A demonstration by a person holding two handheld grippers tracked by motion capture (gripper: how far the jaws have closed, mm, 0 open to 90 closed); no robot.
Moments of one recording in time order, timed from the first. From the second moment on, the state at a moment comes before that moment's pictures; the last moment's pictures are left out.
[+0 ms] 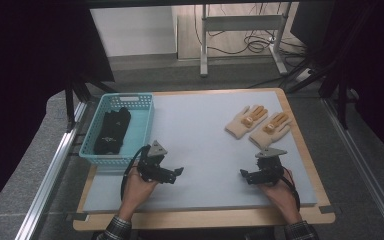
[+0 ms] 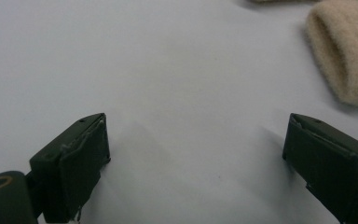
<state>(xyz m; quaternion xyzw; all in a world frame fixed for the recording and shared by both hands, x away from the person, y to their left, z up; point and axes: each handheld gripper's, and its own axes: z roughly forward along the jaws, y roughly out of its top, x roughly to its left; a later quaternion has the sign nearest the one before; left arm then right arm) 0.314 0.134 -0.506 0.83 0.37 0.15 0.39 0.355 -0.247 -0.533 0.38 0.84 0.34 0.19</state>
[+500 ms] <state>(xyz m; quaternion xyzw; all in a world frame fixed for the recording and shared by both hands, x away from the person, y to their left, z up) 0.303 0.140 -0.548 0.84 0.39 0.15 0.34 0.355 -0.246 -0.532 0.39 0.84 0.34 0.18</state>
